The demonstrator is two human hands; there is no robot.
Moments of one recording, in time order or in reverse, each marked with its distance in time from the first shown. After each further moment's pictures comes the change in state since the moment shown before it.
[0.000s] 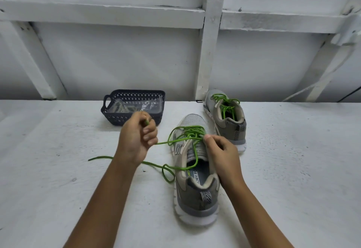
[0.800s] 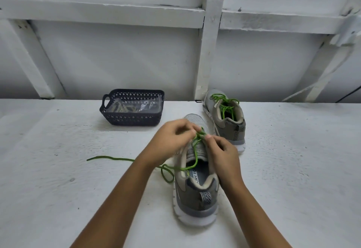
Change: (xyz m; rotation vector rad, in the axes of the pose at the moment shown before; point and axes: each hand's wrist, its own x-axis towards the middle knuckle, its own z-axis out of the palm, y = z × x) left_hand -0.003 -0.029 0.034 0.806 -0.362 0.237; right_hand 0.000 0.001 -0.001 0.011 0.019 -0.007
